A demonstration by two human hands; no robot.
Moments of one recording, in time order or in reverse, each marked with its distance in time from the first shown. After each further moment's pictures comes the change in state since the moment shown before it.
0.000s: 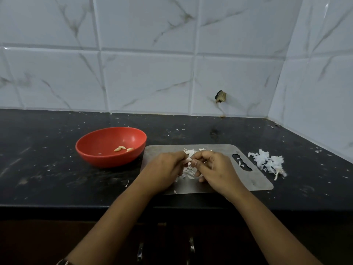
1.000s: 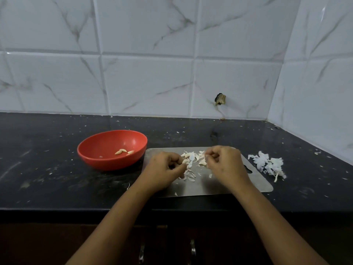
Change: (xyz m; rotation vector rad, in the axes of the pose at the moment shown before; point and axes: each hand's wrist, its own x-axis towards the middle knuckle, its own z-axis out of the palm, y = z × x) left_hand -0.003 0.001 -0.004 -0.325 0.048 -0.177; right_hand 0.016 0.001 -0.017 -0.456 0.220 -0.007
